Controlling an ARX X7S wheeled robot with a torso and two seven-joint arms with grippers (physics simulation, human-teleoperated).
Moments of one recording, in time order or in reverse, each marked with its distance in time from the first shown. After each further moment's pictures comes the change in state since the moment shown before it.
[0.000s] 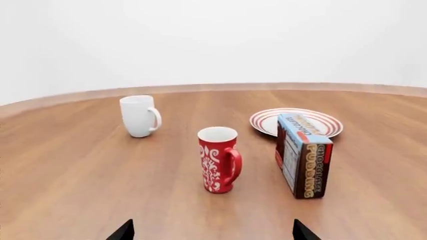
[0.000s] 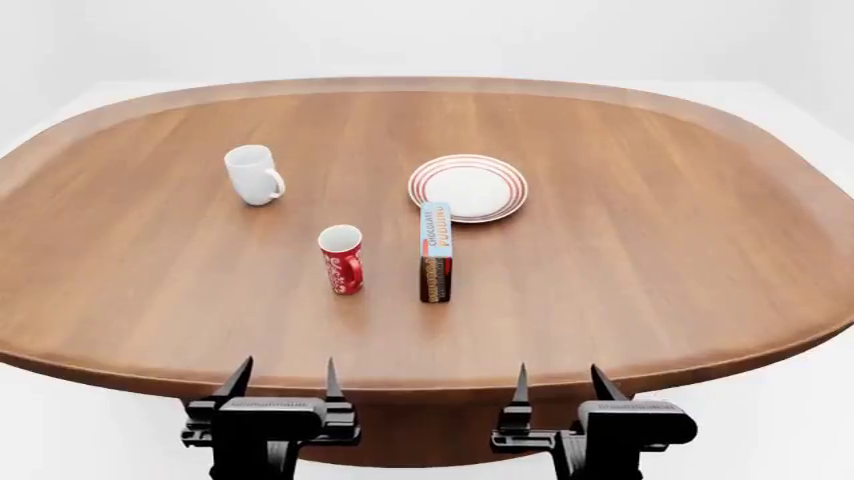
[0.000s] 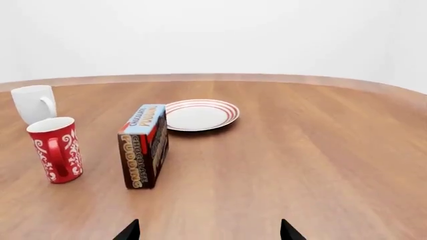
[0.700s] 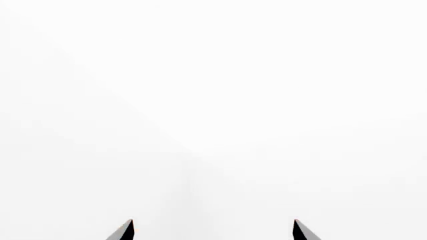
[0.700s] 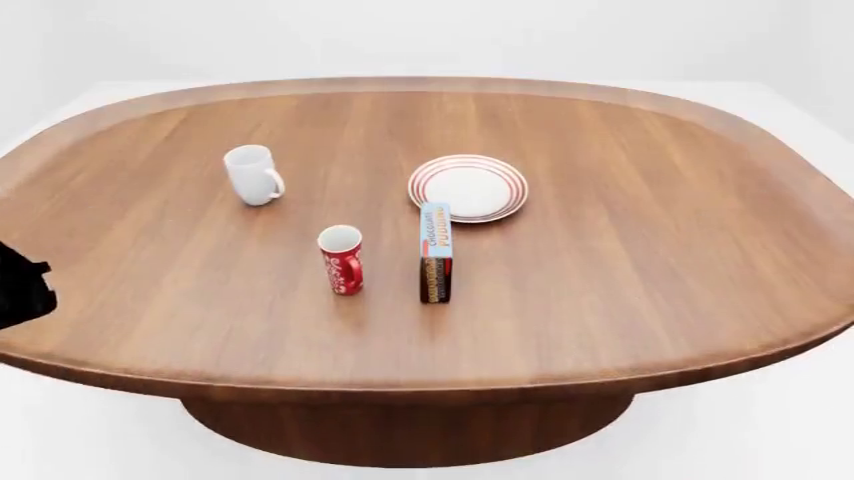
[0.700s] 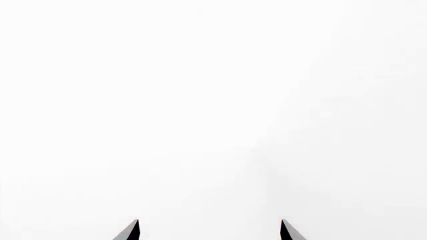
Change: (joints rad) left arm -0.076 -0.180 -0.398 0.829 -0.034 -0.058 -0.194; right arm 0.180 0.204 0.479 -0.771 0.368 -0.004 0.190
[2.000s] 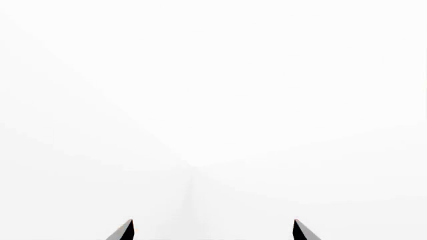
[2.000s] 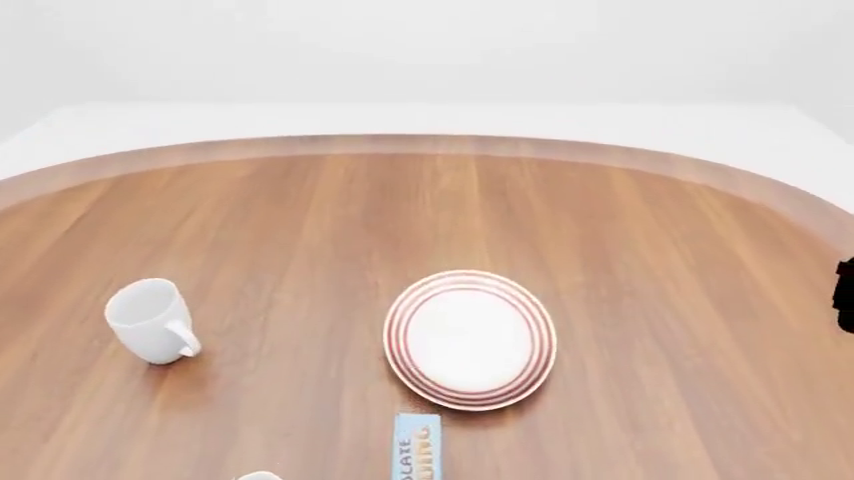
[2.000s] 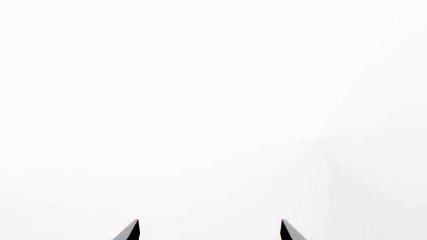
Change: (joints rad) left arm 0.018 -0.033 -0.036 0.058 0.009 0.025 -0.057; right arm -0.060 0.061 -0.070 -0.082 0.052 -0.036 -0.065
